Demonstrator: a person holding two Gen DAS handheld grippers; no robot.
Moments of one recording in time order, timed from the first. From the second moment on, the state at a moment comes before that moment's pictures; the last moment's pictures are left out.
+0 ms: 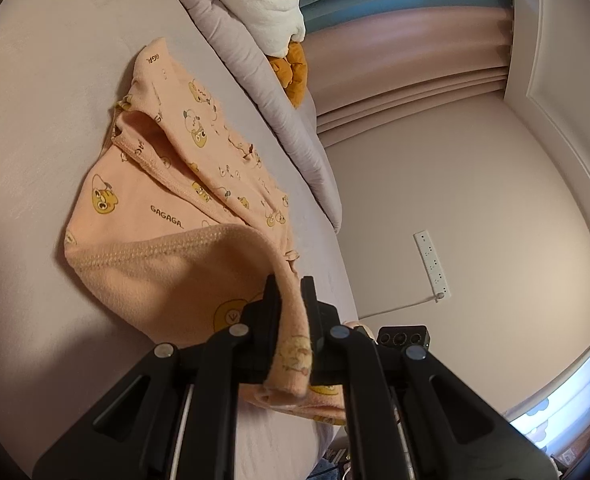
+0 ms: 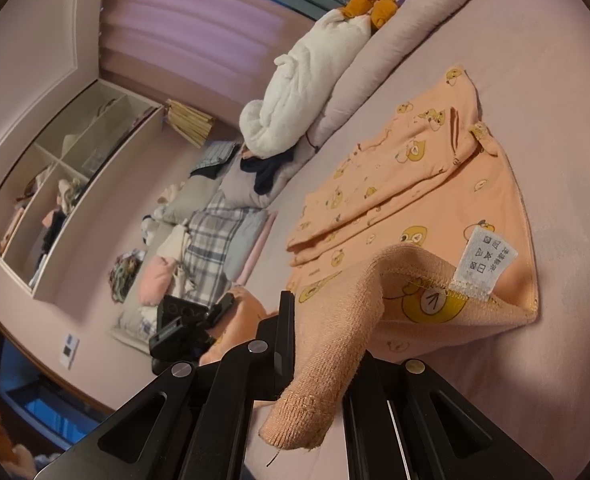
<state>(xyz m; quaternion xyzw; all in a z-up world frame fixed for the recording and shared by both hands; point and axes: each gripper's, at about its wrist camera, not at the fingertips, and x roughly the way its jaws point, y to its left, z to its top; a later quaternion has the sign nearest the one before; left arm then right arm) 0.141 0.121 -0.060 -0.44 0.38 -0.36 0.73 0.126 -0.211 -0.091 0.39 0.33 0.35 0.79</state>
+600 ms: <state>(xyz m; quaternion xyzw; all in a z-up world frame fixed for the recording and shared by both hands) 0.179 0.127 -0.039 -0.45 0.36 -0.34 0.74 0.157 -0.219 -0.070 0.40 0.30 0.33 0.80</state>
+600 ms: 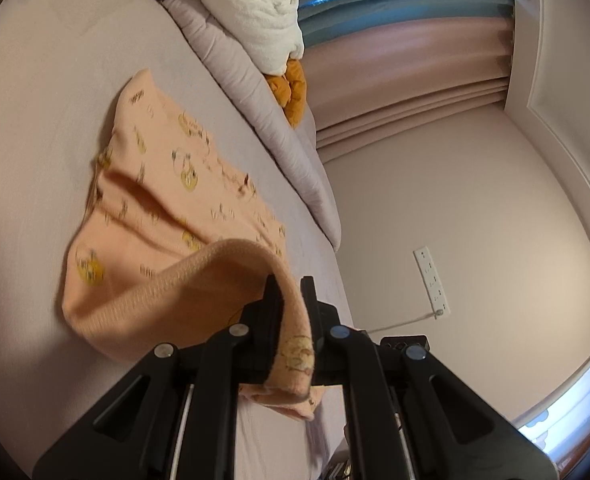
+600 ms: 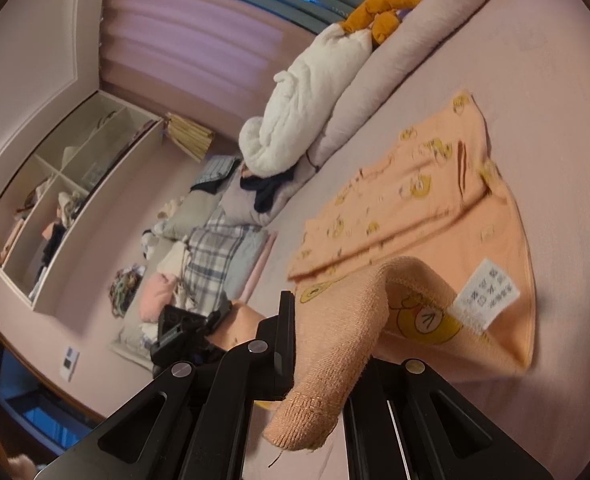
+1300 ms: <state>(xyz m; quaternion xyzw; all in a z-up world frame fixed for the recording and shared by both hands) 0.317 0.134 -0.048 -0.43 0.39 -0.26 0.77 0.314 -0.228 -0.080 0.37 0.38 0.24 0.81</state>
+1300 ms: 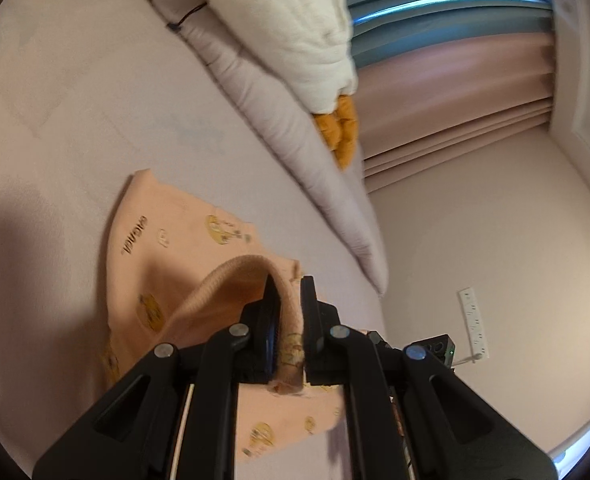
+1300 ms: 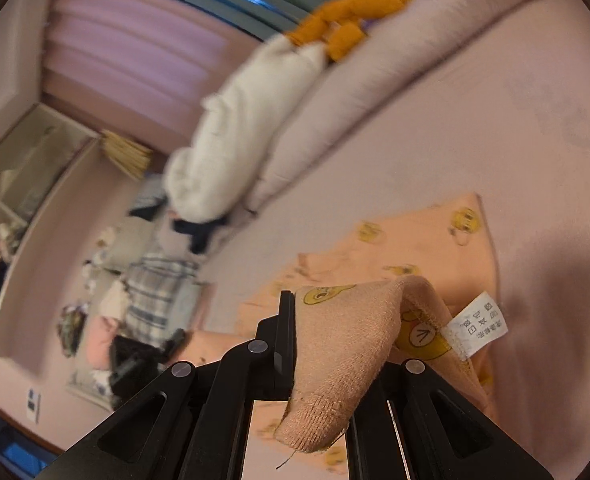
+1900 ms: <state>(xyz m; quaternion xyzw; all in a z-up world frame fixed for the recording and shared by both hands) 0.395 0.172 -0.089 -0.54 0.42 -0.13 0.72 0.358 -0.300 -0.124 0.58 0.37 0.14 0.71</state>
